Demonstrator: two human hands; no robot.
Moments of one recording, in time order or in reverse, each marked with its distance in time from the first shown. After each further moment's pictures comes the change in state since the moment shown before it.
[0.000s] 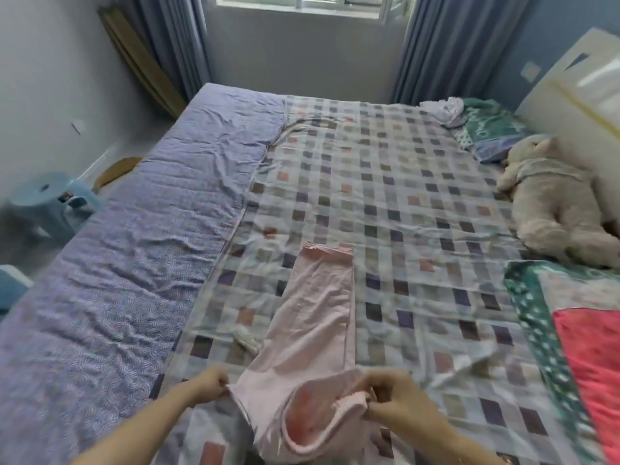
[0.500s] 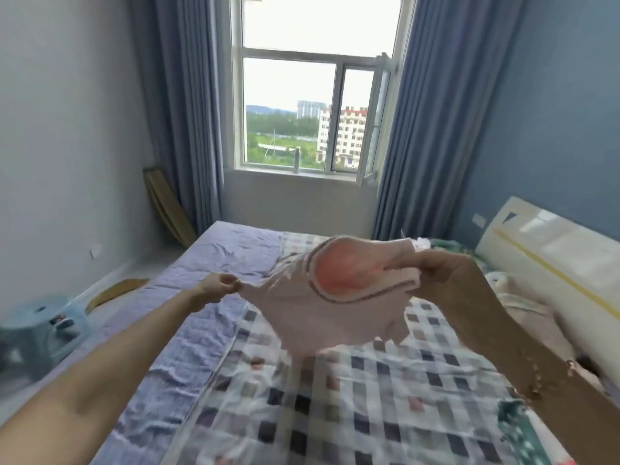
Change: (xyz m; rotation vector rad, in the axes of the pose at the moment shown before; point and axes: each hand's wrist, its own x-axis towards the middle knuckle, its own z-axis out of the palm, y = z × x) left_hand -0.123 0.173 -0.368 -0.573 0.674 0.477; right_hand -0.029 -0.266 -0.168 -0.026 0.379 -0.866
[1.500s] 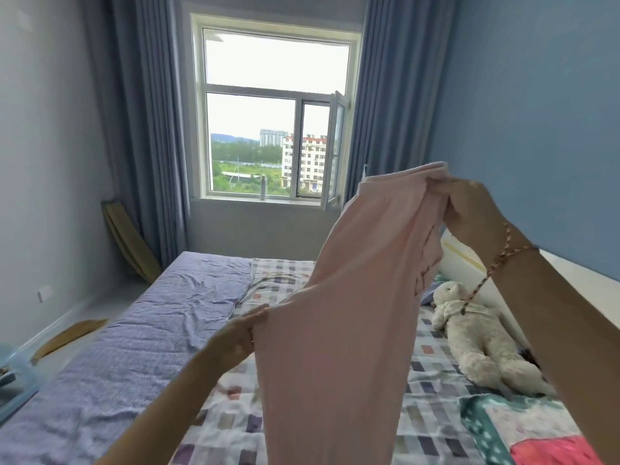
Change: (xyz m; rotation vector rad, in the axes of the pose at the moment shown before) left_hand -0.112 0.040 0.083 -1.015 -0.290 -0.108; right_hand 0.035 -0.069 -0.078 0.137 0.588 0.140
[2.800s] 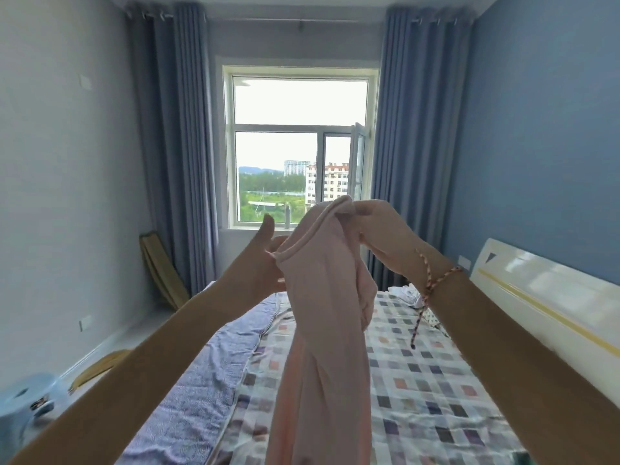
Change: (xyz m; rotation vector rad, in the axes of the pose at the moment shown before) left_hand -0.077 0.145 0.088 0.414 -0.334 0.425; right_hand -0.026 -0.003 0.122 -0.183 -0.472 -0.078
